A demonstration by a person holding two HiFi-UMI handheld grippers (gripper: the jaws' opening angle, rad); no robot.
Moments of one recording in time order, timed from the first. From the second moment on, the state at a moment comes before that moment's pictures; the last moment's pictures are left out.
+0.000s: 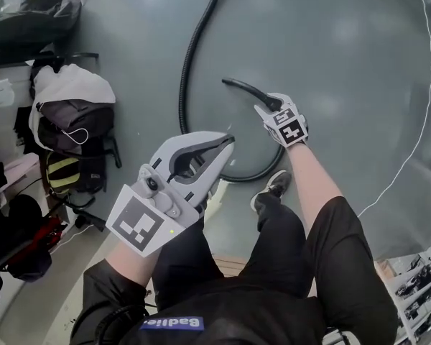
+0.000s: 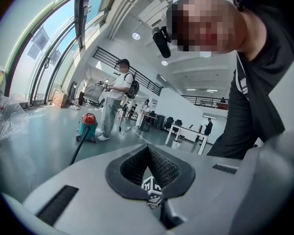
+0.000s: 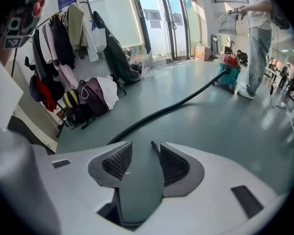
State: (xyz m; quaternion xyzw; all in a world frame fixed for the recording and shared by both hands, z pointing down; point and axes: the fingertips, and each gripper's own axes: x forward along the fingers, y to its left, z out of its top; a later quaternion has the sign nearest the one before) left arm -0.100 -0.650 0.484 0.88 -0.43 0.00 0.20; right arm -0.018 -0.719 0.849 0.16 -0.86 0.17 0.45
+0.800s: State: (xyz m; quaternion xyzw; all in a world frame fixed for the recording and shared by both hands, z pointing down) left arm -0.126 -0.654 0.602 0.88 -0.43 -0.01 0.20; right arm -0.001 -0.751 1.069 0.11 -0.78 0.09 0.61
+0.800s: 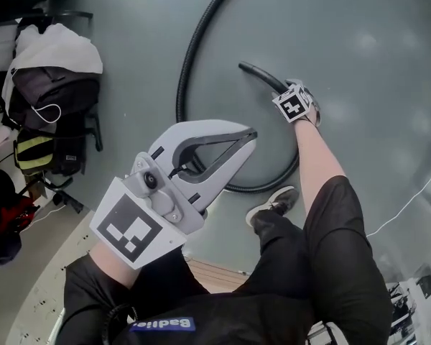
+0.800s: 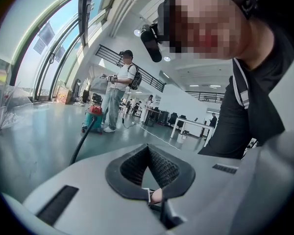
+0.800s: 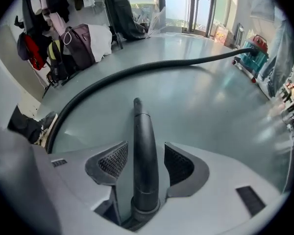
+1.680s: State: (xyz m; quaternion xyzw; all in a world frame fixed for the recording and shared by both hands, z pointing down) left arm -0.125 -0.650 0.552 0.86 -0.45 0.02 0.22; right arm -0.008 -0.754 0.995 0.14 -0.79 0.14 0.58
